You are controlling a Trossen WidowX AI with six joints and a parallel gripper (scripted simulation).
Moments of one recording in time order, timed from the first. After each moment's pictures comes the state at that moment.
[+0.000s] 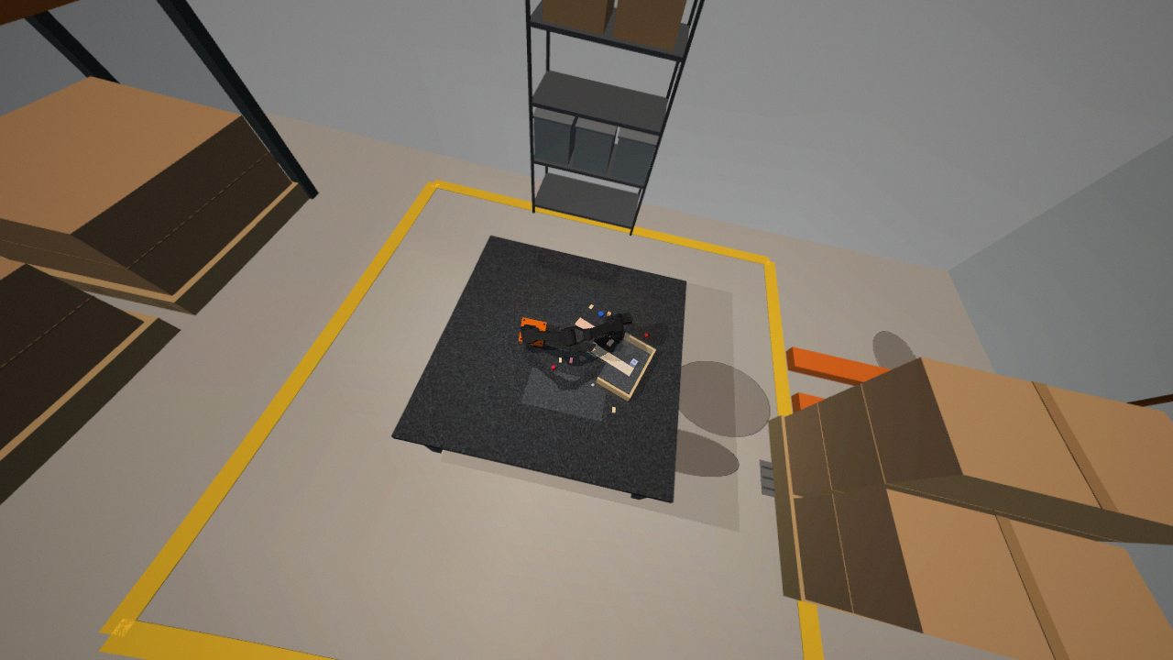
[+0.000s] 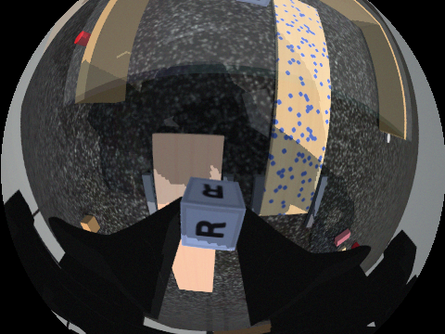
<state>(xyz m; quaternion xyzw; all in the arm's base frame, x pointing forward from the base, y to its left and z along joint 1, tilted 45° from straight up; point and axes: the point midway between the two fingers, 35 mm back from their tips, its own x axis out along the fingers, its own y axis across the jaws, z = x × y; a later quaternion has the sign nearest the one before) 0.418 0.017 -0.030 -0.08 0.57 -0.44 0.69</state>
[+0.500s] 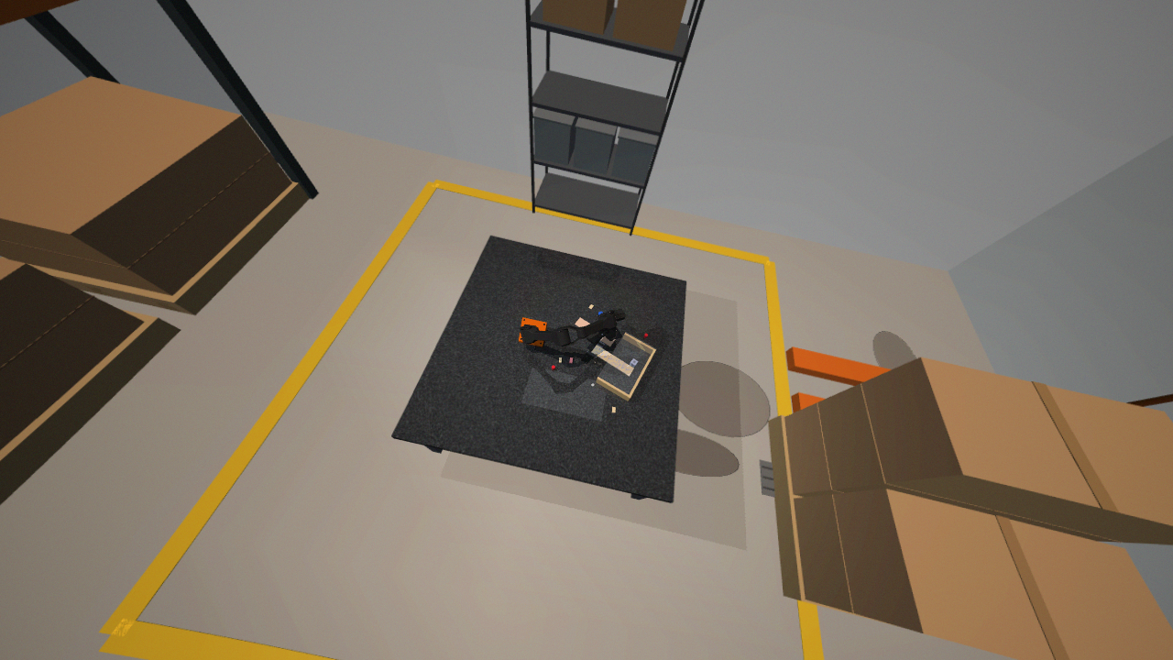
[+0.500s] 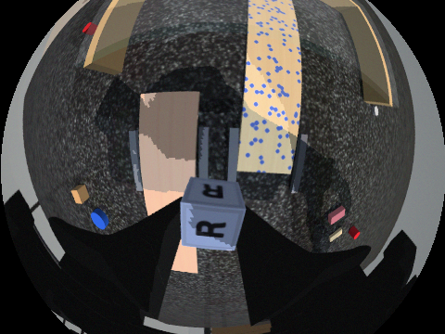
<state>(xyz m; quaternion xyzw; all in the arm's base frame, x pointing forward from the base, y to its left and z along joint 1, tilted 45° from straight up) 0.377 0.029 -0.013 -0.08 0.57 -0.44 0.69</state>
